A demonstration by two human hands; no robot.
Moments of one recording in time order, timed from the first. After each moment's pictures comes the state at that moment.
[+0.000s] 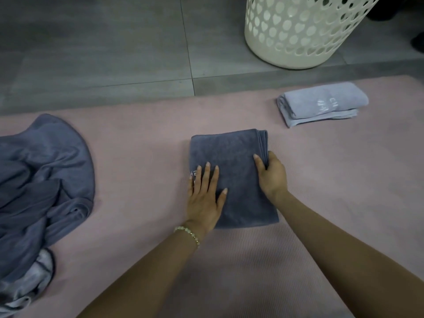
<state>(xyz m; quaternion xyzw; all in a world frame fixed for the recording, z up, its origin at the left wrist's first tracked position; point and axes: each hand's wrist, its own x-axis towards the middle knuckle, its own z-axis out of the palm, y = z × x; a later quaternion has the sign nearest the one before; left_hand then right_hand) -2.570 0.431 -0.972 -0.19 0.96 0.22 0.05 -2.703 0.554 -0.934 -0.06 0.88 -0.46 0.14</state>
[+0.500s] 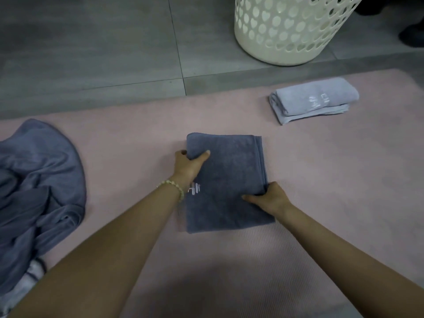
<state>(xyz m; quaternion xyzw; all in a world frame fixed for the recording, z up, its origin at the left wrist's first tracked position) -2.640 0.375 -0.939 -0.45 0.60 0.66 0.01 -2.676 0.588 -0.936 0.03 0.87 -0.33 0.36</state>
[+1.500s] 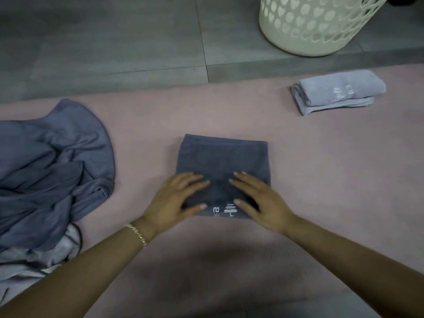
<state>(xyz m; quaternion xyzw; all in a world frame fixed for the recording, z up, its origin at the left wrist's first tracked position) -2.481 0.339 -0.950 0.01 0.97 0.24 -0.04 -2.616 0.578 -0.944 -0.46 0.82 -0.26 0.20</state>
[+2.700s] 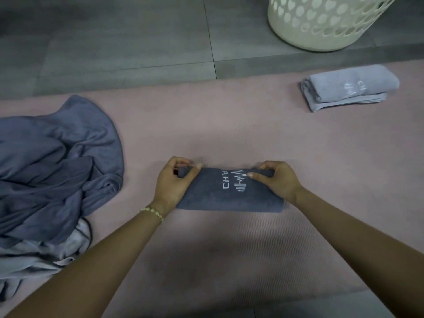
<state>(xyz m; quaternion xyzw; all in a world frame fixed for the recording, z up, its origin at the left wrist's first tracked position) -2.506 0.342 -0.940 -0.38 0.73 0.56 -0.10 -2.659 0.558 -0.944 -0.18 0.84 -0.41 0.31</state>
